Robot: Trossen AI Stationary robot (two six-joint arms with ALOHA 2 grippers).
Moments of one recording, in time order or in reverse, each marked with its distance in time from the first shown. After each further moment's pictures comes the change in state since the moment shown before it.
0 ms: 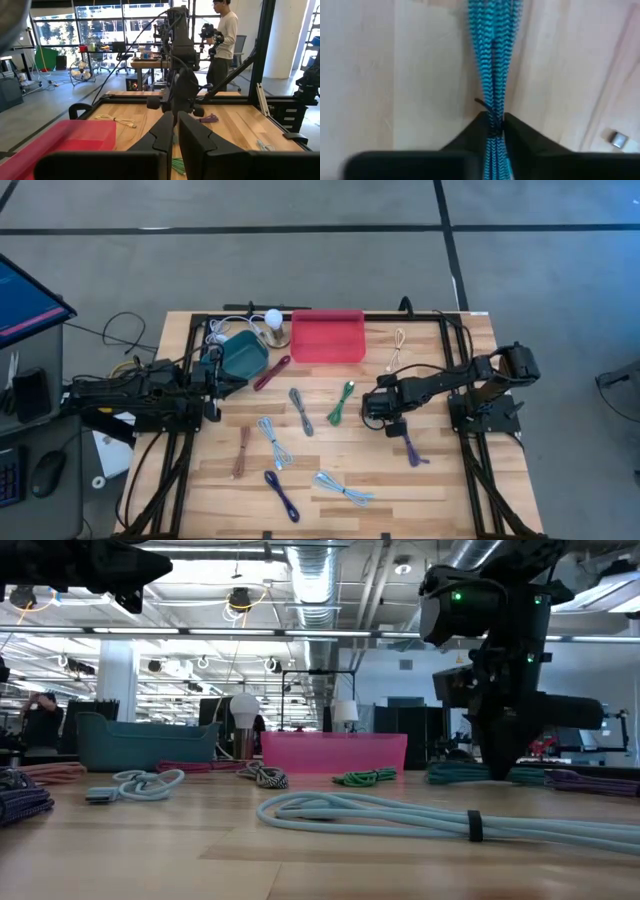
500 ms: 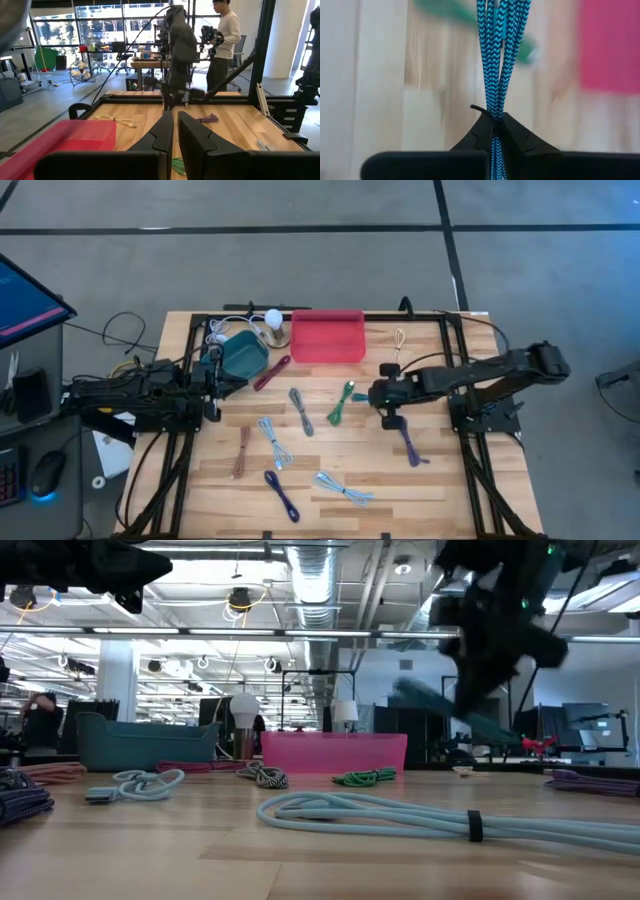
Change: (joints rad) left arm 0.000 0.000 0.000 0.000 0.000 0.000; right arm -0.001 -0.268 0.000 0.090 0.052 0.034
